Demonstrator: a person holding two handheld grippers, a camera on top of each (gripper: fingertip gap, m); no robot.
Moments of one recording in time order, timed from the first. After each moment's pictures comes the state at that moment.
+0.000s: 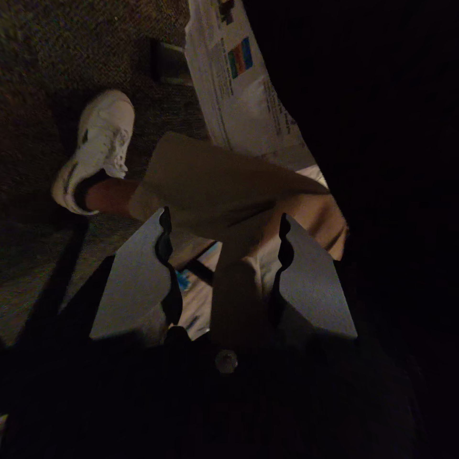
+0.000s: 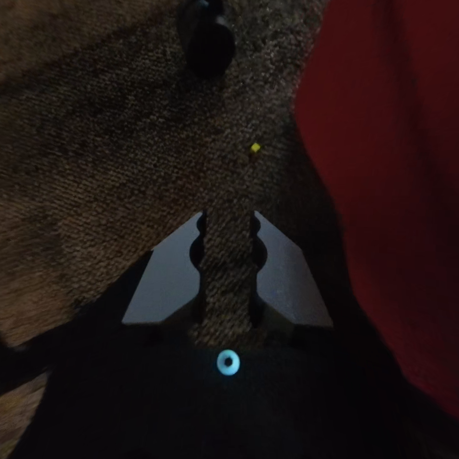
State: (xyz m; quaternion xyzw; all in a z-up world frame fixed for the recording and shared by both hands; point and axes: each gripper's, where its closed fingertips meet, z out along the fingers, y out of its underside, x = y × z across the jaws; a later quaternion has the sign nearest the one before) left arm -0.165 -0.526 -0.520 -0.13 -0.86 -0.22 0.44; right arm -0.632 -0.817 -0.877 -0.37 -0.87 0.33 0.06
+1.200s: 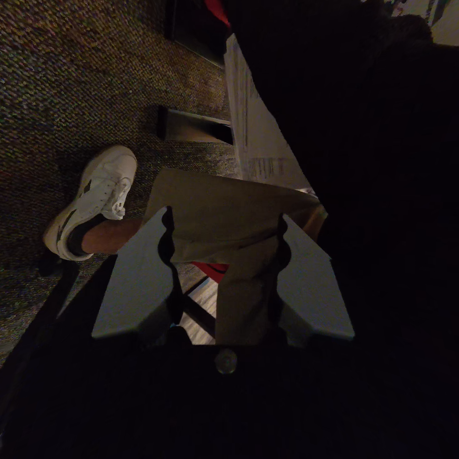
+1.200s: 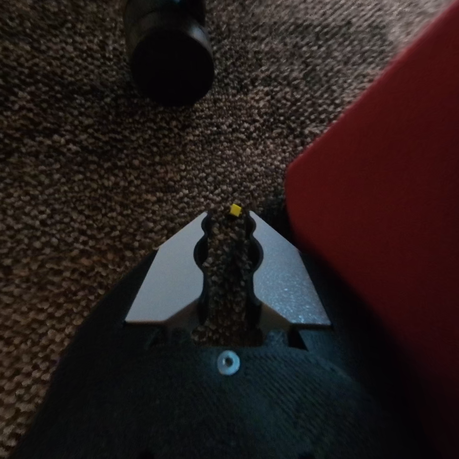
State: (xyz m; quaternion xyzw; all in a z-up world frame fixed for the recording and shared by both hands) left arm -0.214 -0.575 -0.551 -0.08 -0.88 -0.17 0.44; right arm -0.723 -0.877 -0.951 -0.27 -0.89 0.33 0.17
